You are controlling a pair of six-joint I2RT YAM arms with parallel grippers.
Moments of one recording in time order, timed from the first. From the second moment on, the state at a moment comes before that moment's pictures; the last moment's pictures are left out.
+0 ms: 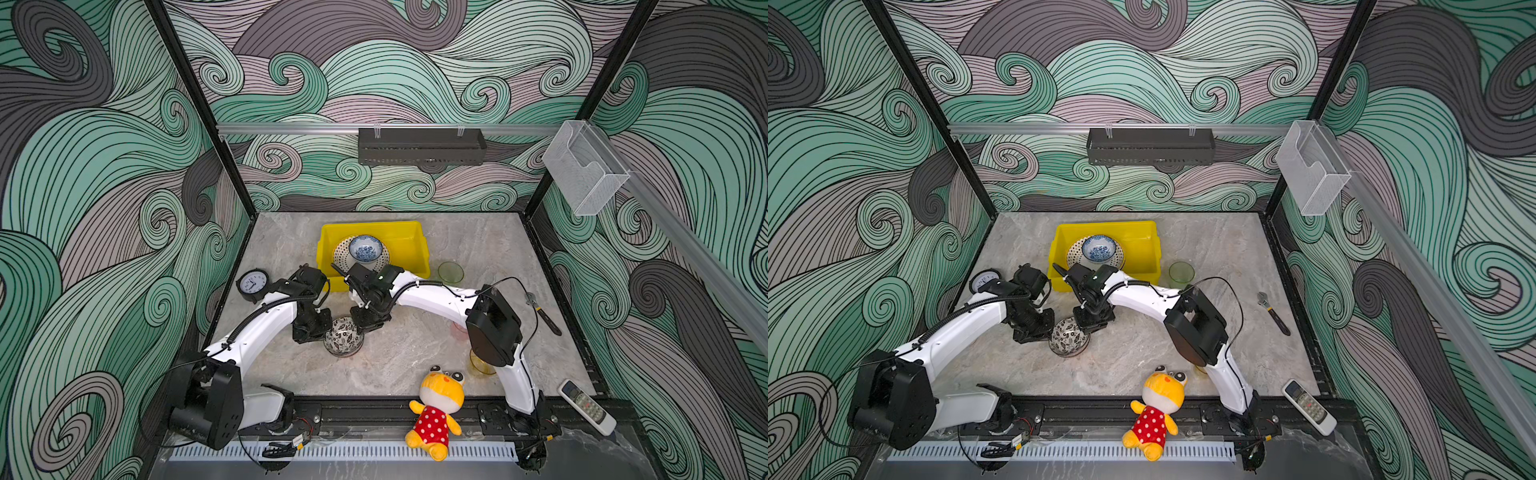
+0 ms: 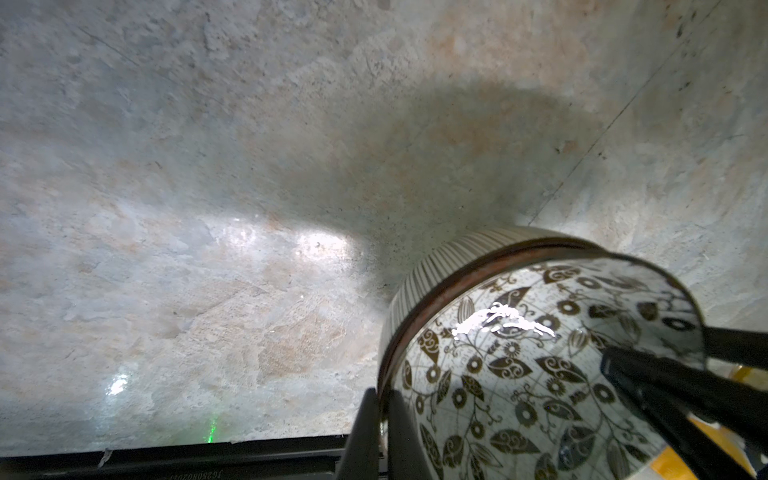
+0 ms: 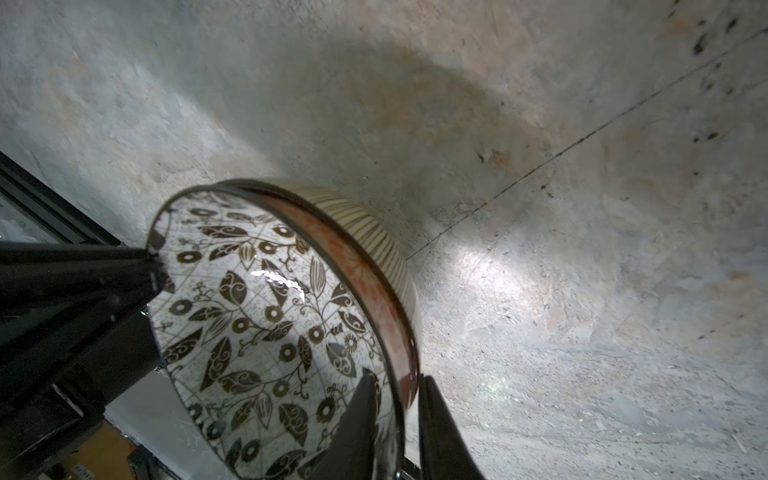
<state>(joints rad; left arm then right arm) -0.30 1.29 0.86 -1.07 0.17 -0.51 1.00 2.13 1.76 -0.99 -0.31 0.53</state>
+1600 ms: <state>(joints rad) -0.30 1.13 0.99 -1.14 0.11 -0.50 1.02 2.12 1.79 -1.02 -0.24 0.53</state>
